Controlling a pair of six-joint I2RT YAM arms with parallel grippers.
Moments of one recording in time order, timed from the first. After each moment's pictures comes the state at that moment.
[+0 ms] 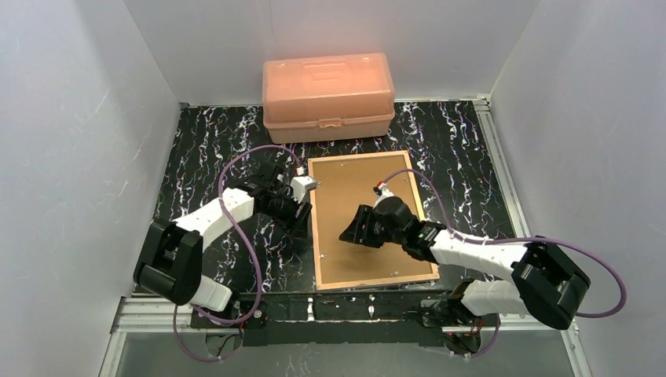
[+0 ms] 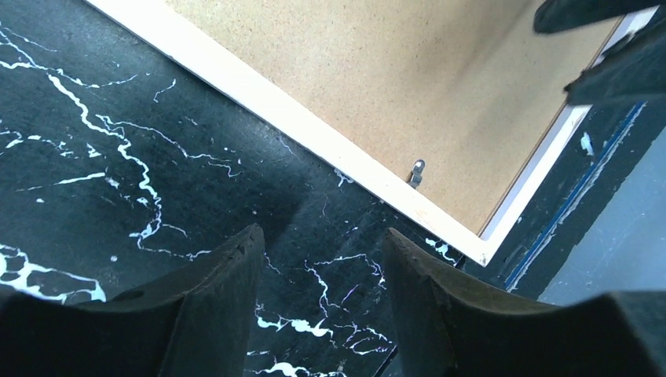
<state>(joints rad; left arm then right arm) -0.43 1.43 0.86 -0.60 0.54 0.22 0.88 1.24 0.55 0.06 -0.13 0.92</state>
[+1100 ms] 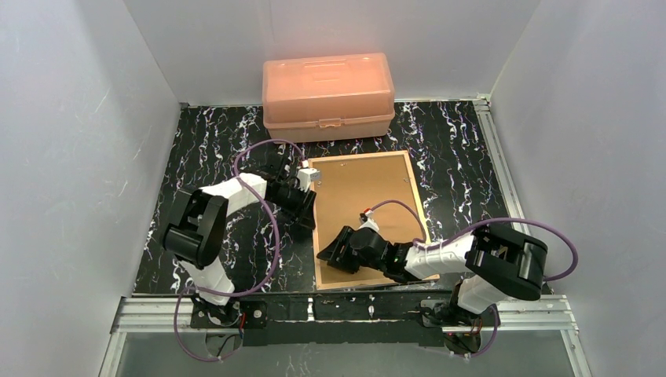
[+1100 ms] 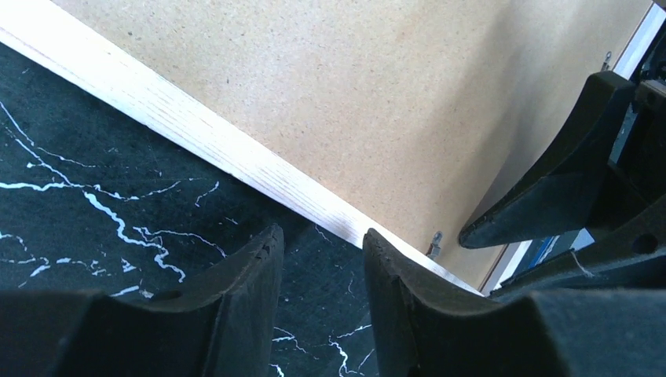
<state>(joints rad) -0.39 1.70 0.97 -0.49 0.67 0.16 1.19 1.49 0.48 0.41 0.12 1.45</state>
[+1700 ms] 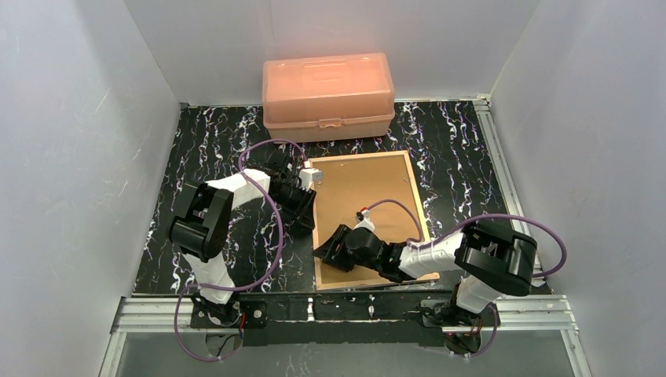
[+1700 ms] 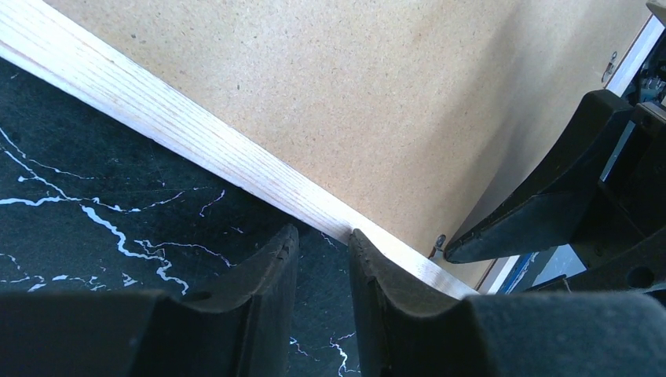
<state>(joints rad) -0.39 1.78 1.04 -0.55 0.67 0.17 1.20 1.56 0.50 0.48 0.15 1.46</state>
